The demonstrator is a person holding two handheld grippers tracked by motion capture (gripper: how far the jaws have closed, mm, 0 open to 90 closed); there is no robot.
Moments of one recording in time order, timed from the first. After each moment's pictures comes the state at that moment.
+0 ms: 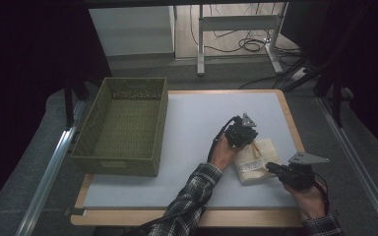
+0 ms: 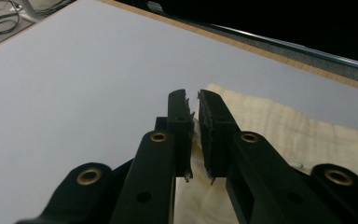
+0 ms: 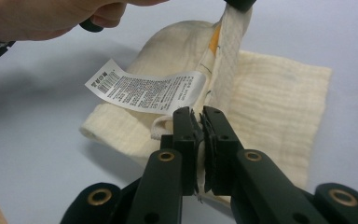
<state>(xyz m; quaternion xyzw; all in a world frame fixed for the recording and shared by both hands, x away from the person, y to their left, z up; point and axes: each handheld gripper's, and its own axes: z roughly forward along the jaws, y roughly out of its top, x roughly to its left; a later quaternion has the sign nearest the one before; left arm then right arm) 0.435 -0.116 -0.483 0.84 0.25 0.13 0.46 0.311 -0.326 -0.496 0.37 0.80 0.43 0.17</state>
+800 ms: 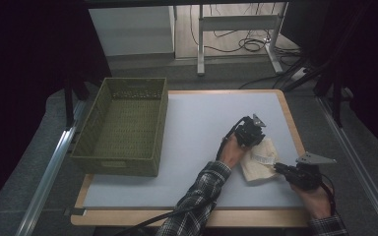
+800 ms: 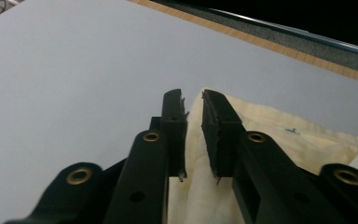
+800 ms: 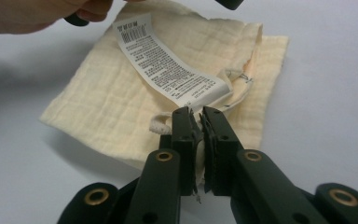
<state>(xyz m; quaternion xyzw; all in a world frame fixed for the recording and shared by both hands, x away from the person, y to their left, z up) 0.447 -0.143 -0.495 0.86 0.25 0.13 0.42 0.317 -0.351 -0.508 0.40 0.80 0.41 0.18</state>
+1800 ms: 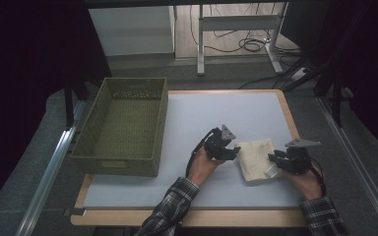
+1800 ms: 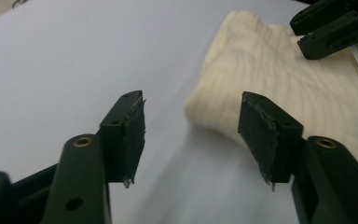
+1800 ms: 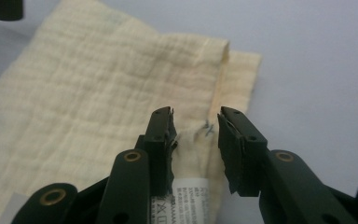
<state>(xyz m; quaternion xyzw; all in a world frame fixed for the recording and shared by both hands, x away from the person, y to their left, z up) 0.387 -0.045 -0.501 0.85 0.29 0.16 0.42 0.367 -0.335 -0.512 0.43 0.81 0.36 0.19</state>
